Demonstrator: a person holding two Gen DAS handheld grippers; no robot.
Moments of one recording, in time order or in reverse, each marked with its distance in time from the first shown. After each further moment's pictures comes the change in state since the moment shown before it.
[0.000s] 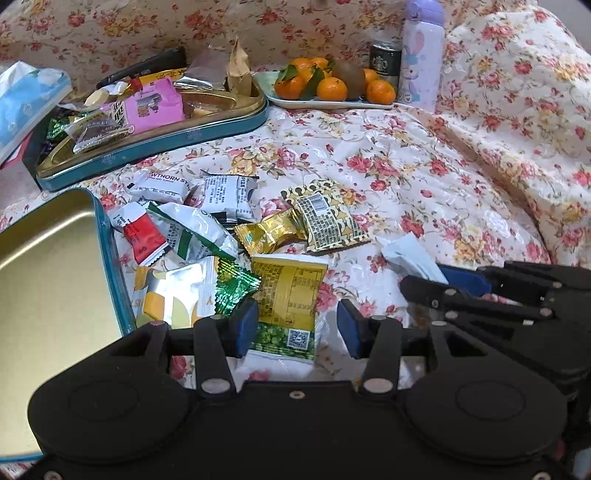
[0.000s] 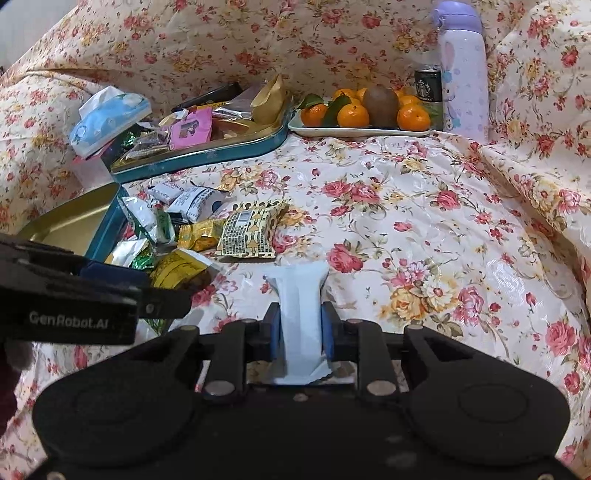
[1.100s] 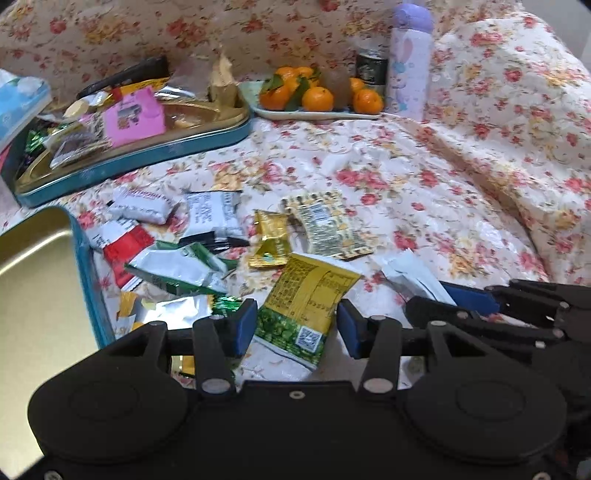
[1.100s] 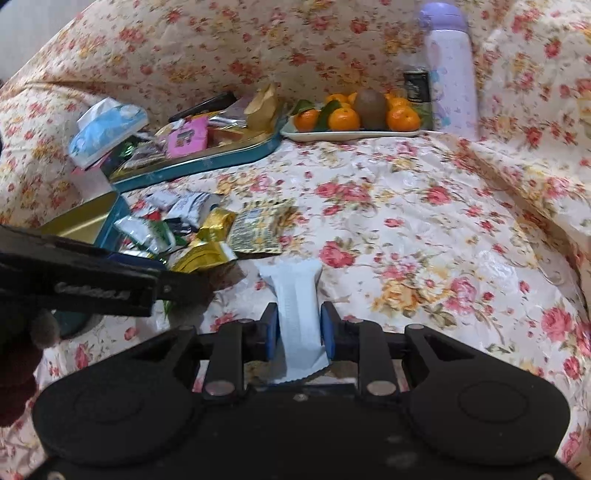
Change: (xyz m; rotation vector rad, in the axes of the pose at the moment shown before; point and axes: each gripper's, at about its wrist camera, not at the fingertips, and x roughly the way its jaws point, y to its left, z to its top) left arm 0.010 0.007 0.007 0.027 -0.036 -0.079; right arm -0.008 -0.008 -0.007 0.036 -0.032 -0.008
